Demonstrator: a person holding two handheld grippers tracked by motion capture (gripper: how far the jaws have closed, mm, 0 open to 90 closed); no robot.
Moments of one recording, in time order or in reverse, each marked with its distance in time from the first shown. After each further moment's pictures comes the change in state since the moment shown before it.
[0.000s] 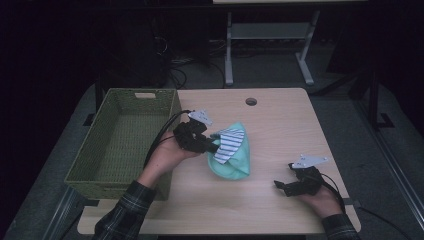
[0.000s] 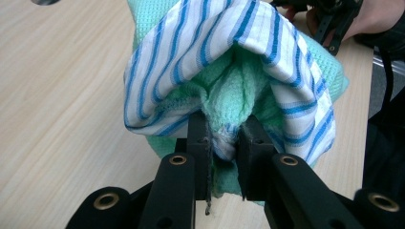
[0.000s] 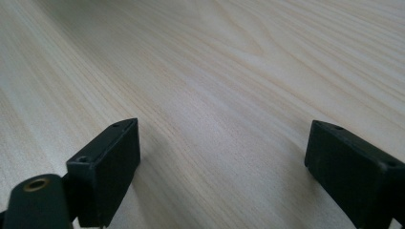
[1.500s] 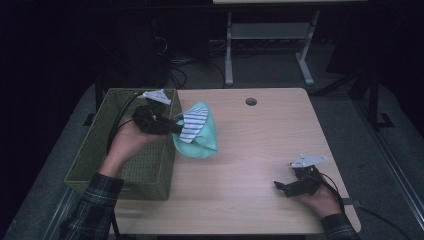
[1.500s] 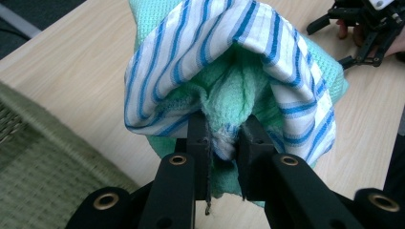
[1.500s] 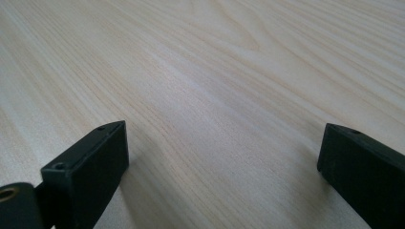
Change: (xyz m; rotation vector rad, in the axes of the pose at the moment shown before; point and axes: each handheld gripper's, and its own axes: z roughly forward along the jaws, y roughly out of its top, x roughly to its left) left arm 0.040 -0.025 -0.089 -0.025 0.154 -0.105; right arm -0.001 0.001 0.002 0.020 -0.012 0.013
